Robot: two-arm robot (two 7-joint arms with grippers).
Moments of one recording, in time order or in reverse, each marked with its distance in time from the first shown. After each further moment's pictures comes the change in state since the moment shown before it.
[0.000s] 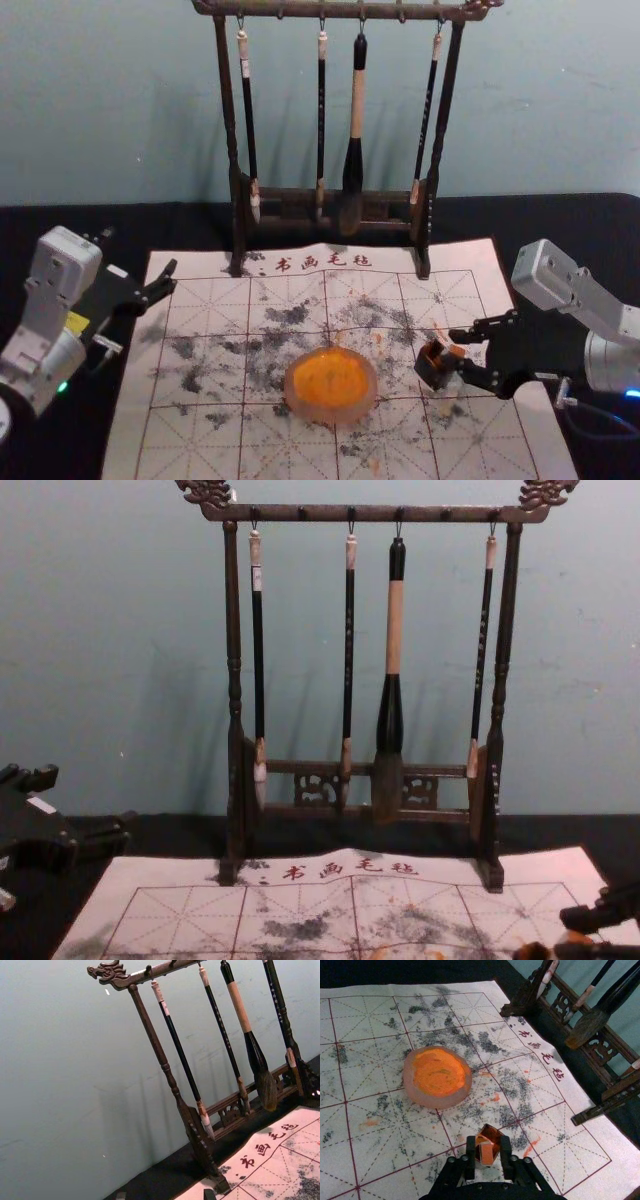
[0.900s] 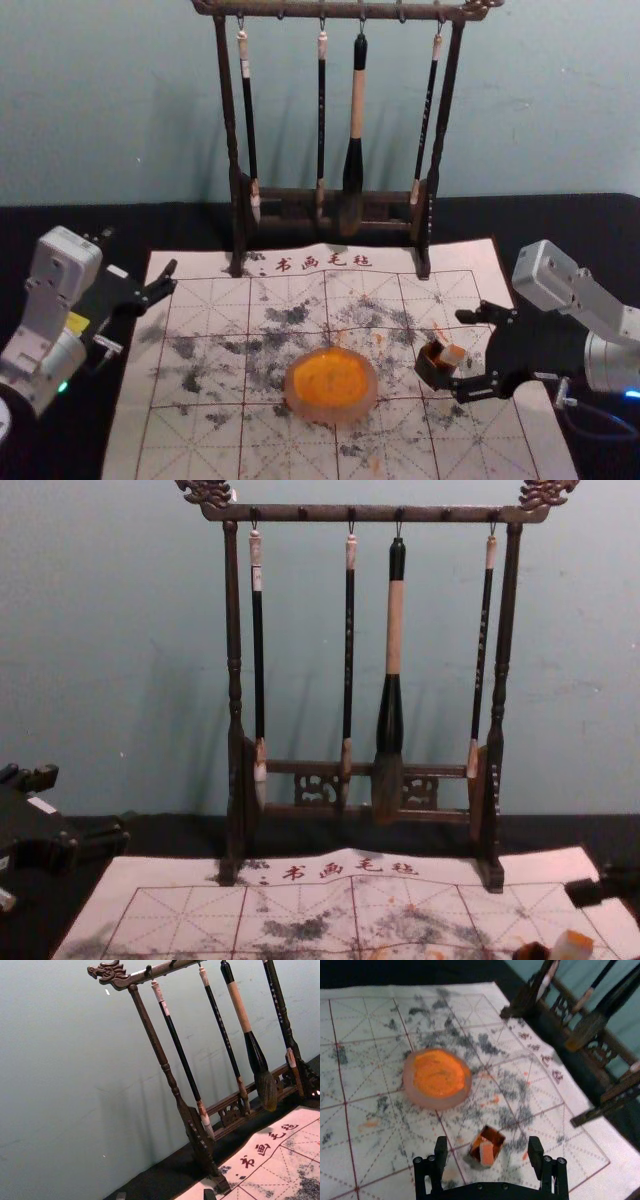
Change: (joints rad) left arm 0.000 0.000 0.000 0.000 0.000 0.000 0.000; right arm -0.001 0.000 0.000 -0.001 -0.001 -0.004 -0.002
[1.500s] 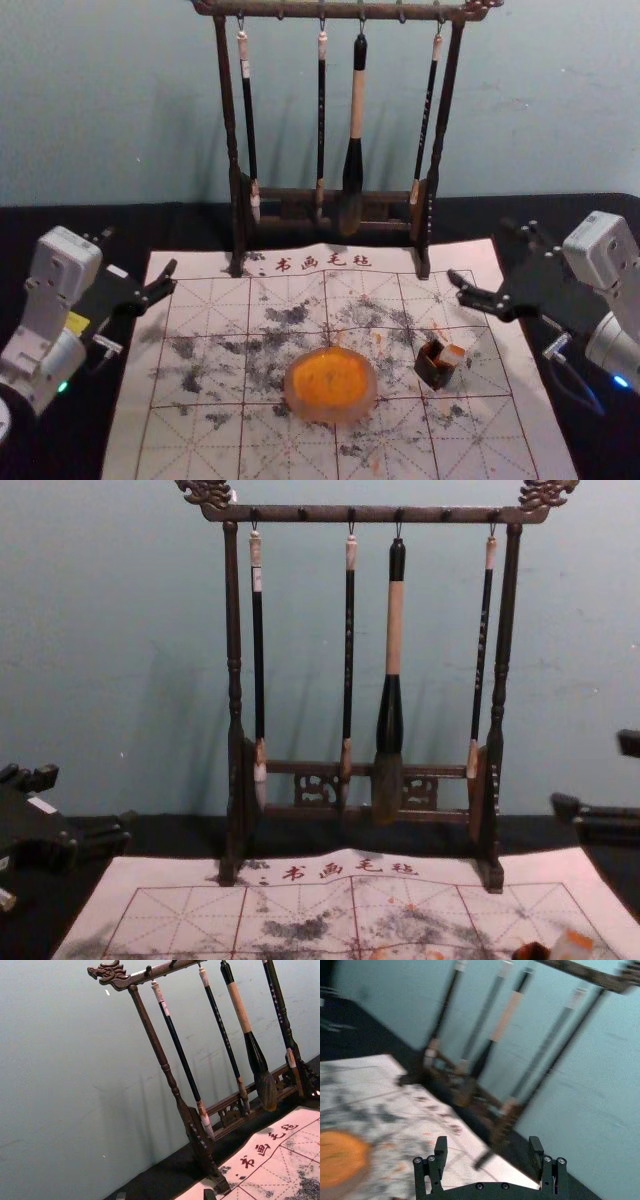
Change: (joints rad) left arm 0.000 0.000 0.000 0.000 0.000 0.000 0.000; right arm -0.203 -0.129 0.190 -0.091 -0.063 -0.227 -0.438
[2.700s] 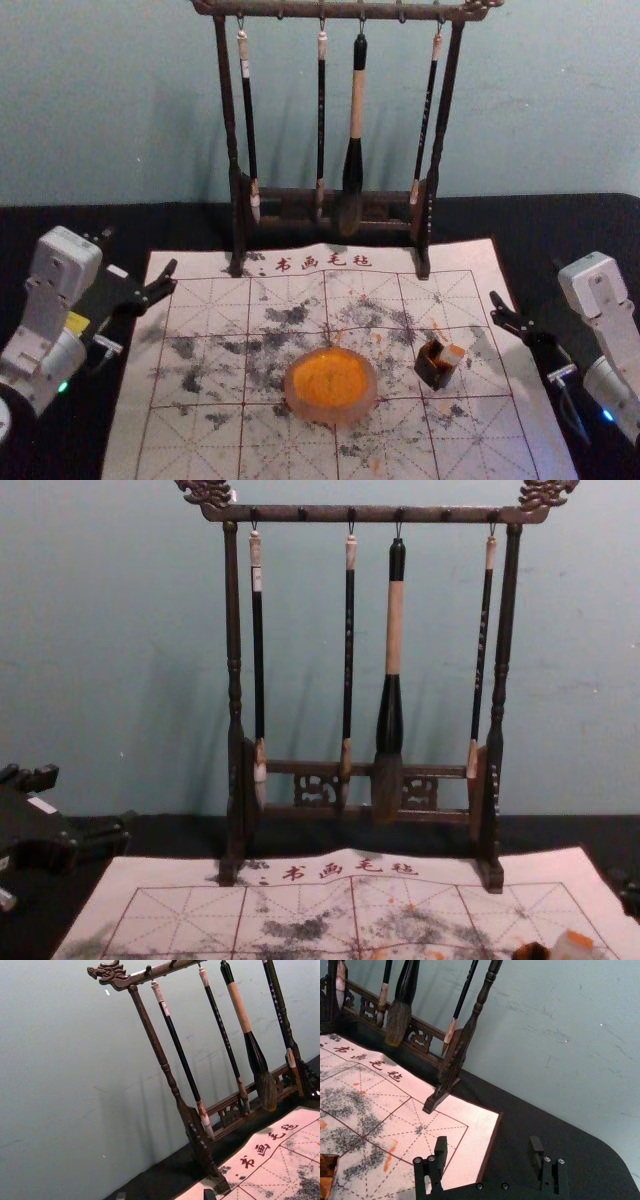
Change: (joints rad) left arm 0.000 0.000 0.000 0.000 0.000 0.000 0.000; right arm -0.053 -0.152 0.051 0.157 -0.123 0.033 -0.252
